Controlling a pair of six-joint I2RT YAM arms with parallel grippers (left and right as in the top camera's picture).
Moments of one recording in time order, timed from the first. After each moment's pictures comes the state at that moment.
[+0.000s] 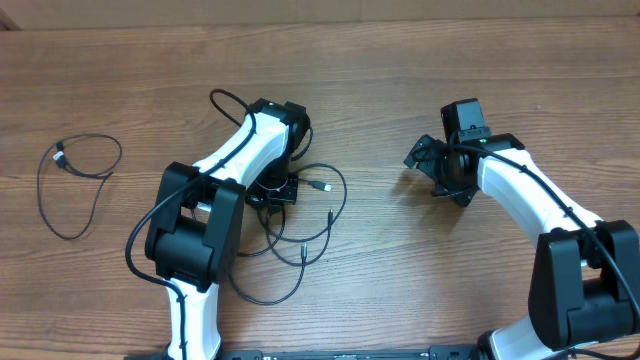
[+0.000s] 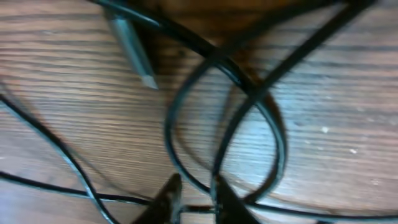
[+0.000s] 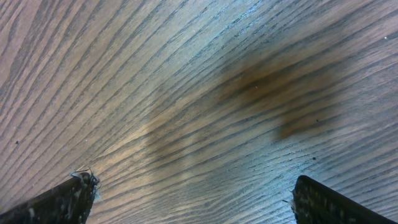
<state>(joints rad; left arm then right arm) -0.39 2.12 1.51 -1.30 -0.10 -0.35 0.16 1.72 1.08 -0.63 -0.06 0.80</state>
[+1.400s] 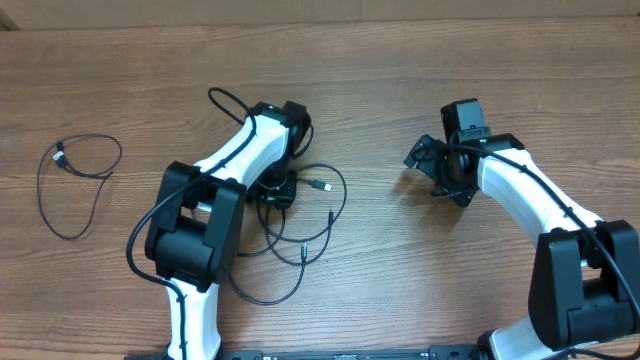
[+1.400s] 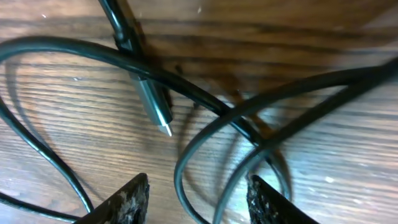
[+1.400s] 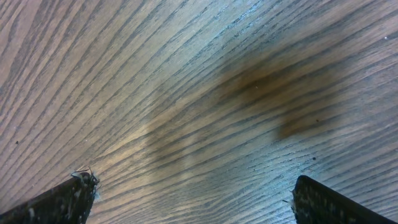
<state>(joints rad) -0.39 2.12 1.48 -1.20 -0.16 -0.37 0.16 1.72 1.08 -0.63 -0.06 0.80</state>
